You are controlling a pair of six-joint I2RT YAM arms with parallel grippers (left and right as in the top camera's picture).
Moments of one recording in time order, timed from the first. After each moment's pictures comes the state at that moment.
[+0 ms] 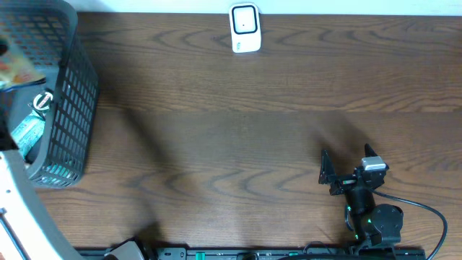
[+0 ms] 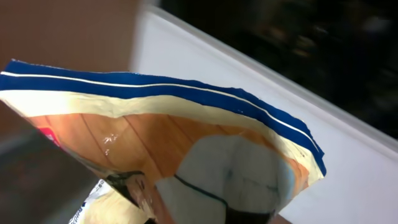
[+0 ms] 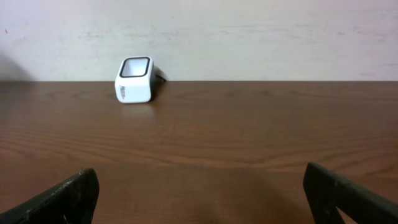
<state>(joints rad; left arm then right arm) 0.51 1.37 1.77 -0.63 0.20 -0.34 0.06 0.01 0.01 -0.07 -0.07 0.06</state>
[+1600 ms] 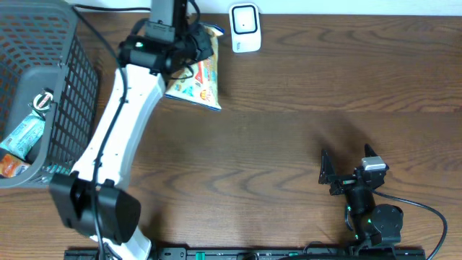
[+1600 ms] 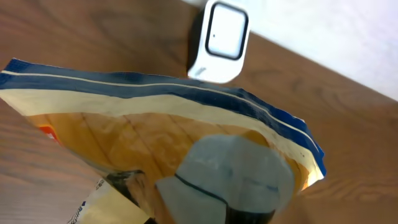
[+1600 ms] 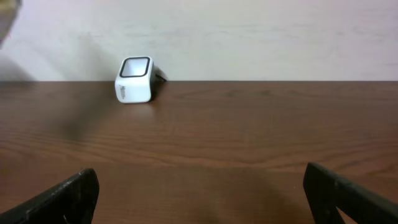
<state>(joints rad) -0.28 1.80 1.77 -0.80 0.14 -0.62 0.06 0.01 0.01 -0.07 -0.07 0.06</state>
